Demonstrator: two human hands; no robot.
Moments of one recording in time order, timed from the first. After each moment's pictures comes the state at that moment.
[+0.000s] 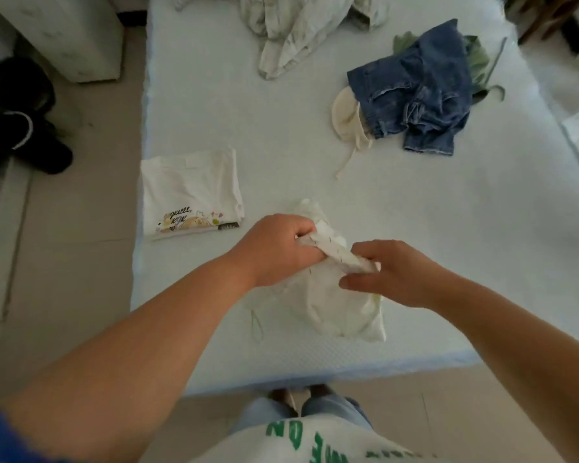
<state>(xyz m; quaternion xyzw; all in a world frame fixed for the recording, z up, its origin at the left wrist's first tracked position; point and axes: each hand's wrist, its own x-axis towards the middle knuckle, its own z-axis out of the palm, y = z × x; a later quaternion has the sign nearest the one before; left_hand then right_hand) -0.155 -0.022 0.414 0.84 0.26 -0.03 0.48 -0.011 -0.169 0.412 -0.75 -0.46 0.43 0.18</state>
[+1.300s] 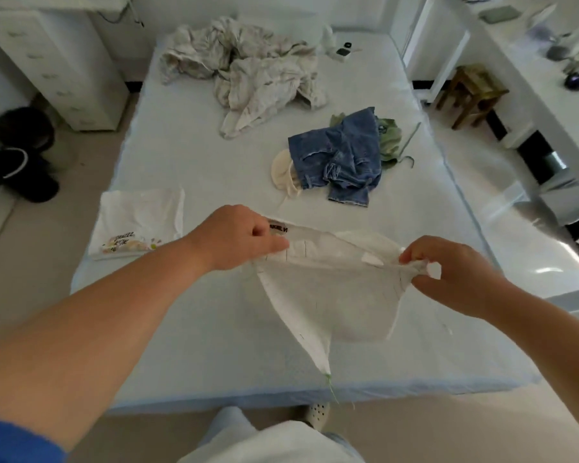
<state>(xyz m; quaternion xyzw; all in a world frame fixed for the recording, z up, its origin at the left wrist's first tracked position) -0.034 -0.156 0.493 0.91 0.27 0.04 0.32 0.194 -0.393 0.501 -0.80 -0.55 0.19 0.16</state>
